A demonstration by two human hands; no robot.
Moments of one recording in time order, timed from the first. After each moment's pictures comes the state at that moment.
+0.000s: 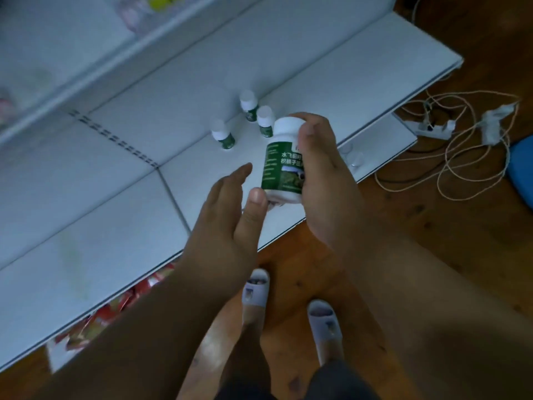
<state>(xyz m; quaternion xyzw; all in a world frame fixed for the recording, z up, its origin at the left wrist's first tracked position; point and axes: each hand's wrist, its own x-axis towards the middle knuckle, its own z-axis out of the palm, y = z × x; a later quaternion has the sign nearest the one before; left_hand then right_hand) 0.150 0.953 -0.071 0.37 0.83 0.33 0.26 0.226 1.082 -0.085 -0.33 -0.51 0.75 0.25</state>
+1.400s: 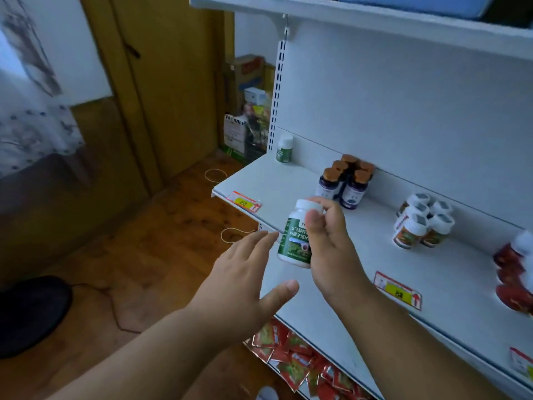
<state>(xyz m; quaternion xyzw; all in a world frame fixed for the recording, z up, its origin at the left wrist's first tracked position) 0.095 0.206 0.234 0.01 0.96 0.27 0.00 0.015 0.350 0.252 0.14 -0.74 0.66 -0.07</state>
